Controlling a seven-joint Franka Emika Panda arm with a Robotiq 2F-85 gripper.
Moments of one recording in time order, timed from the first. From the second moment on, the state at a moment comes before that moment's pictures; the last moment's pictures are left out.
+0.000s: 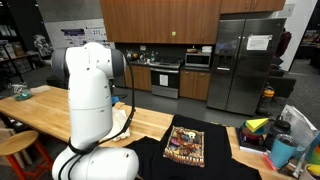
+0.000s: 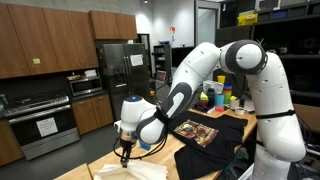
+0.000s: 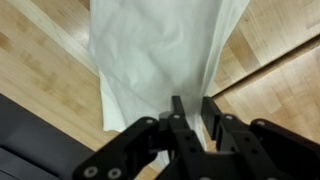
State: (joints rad) arm 0.46 0.29 0.39 -2.12 -0.20 2.66 0.00
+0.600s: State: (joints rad) arm 0.46 0.29 0.35 -2.12 -0.22 2.74 -0.03
